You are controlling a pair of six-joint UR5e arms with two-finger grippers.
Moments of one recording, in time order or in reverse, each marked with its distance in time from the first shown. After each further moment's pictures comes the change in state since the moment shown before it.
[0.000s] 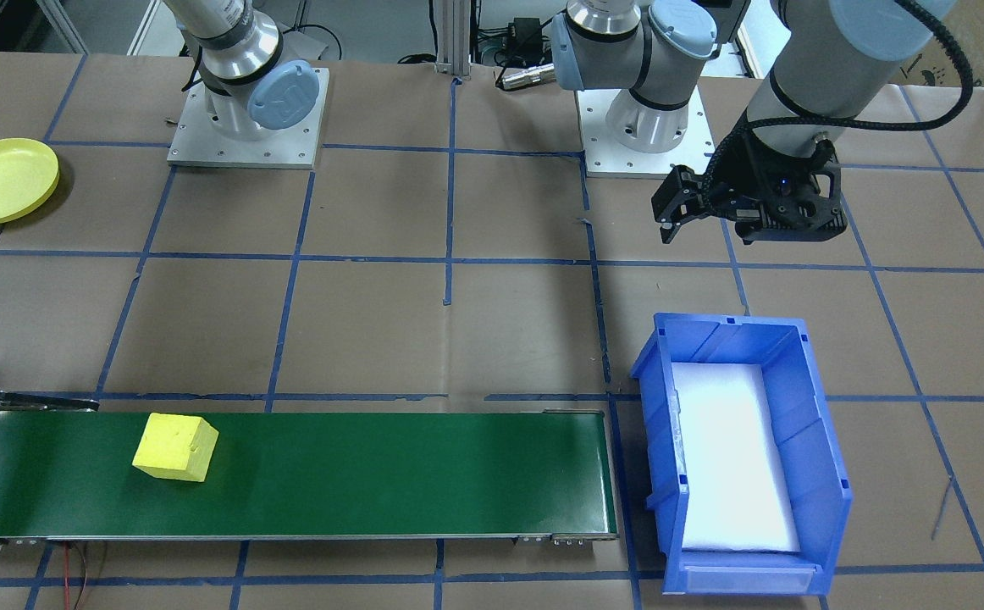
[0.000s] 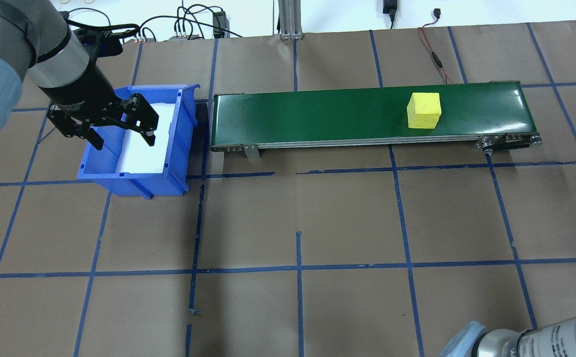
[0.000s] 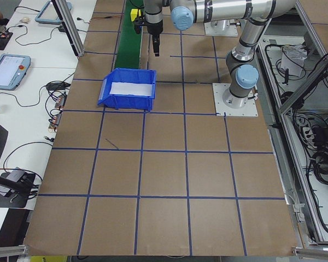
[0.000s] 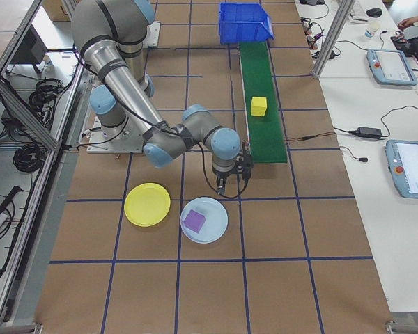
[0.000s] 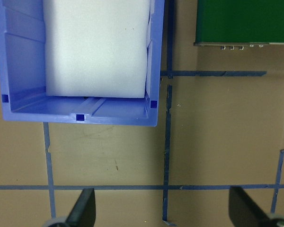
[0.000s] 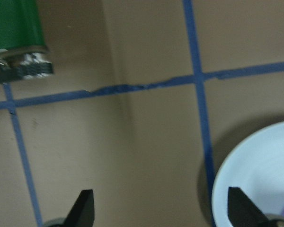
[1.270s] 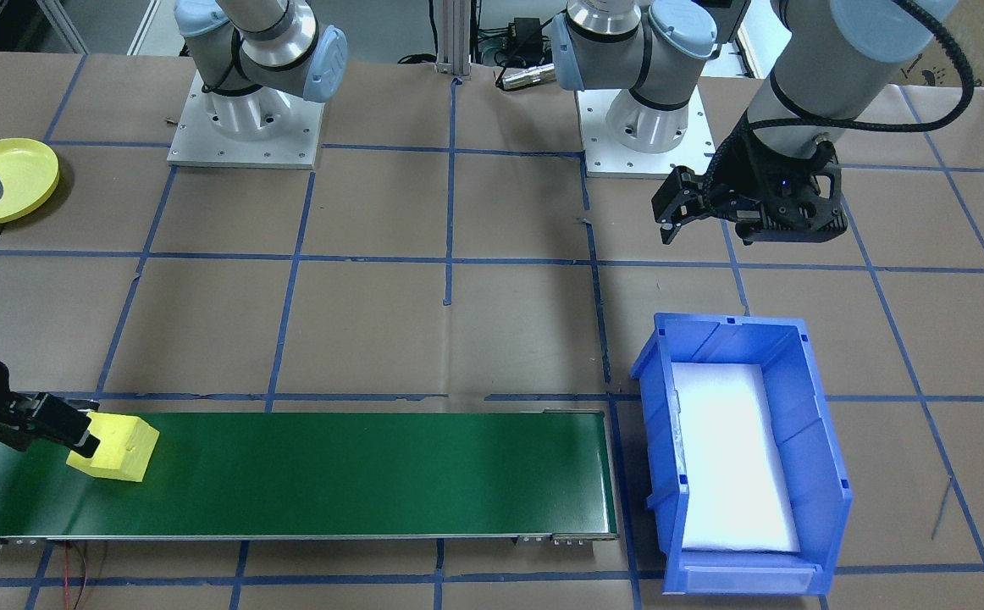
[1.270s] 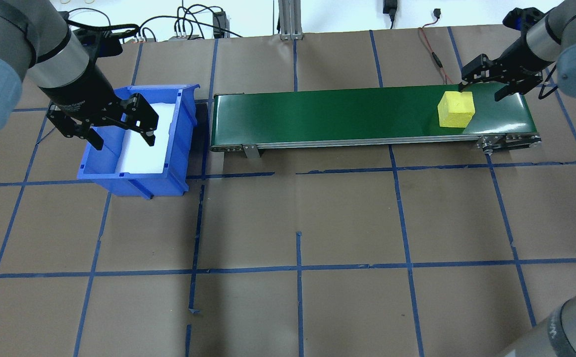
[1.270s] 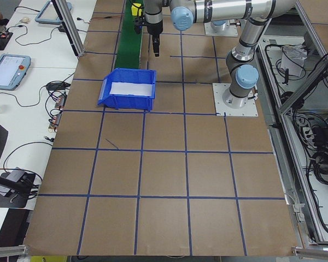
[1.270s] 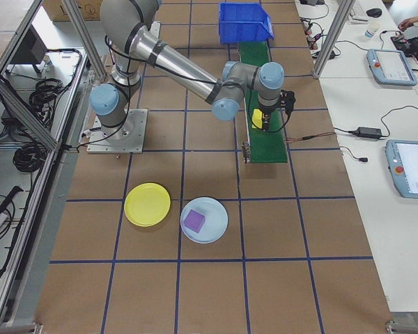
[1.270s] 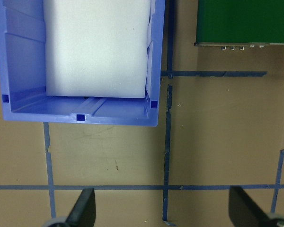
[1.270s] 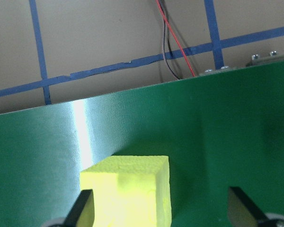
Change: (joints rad) left arm 0.001 -0.001 0.000 0.000 -0.001 -0.001; right arm 0.430 0.113 -0.112 -0.174 0.141 0.496
